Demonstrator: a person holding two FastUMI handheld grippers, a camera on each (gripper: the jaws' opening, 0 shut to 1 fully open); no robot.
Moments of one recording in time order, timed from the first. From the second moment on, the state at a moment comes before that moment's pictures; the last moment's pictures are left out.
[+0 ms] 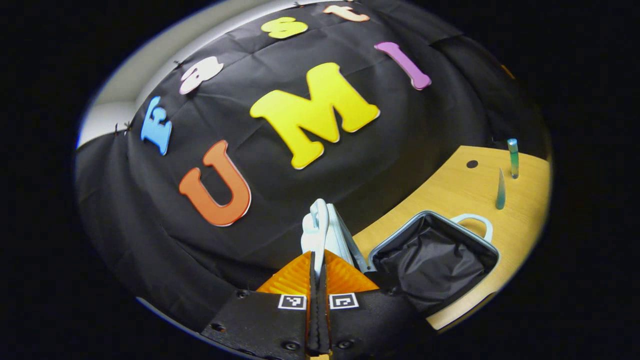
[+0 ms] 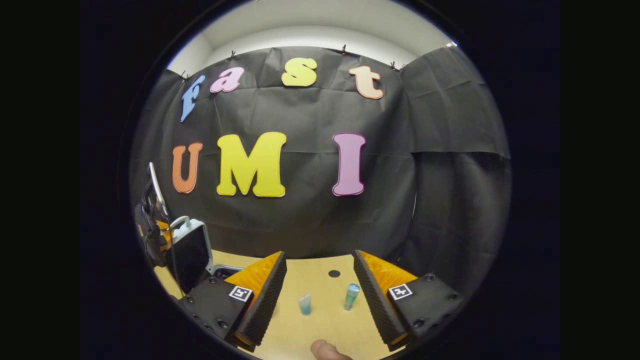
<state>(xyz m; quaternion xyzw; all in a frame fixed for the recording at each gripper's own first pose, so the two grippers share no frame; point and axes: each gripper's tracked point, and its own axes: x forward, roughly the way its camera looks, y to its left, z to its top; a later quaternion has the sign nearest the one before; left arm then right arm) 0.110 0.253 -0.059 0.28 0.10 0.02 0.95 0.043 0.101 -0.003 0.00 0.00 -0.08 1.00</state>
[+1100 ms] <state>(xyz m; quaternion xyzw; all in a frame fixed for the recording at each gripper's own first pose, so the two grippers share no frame) 0.130 0.480 -0.285 0.16 0.29 0.02 0.95 0.036 0.188 -0.043 -0.02 0.08 -0.07 0.99</state>
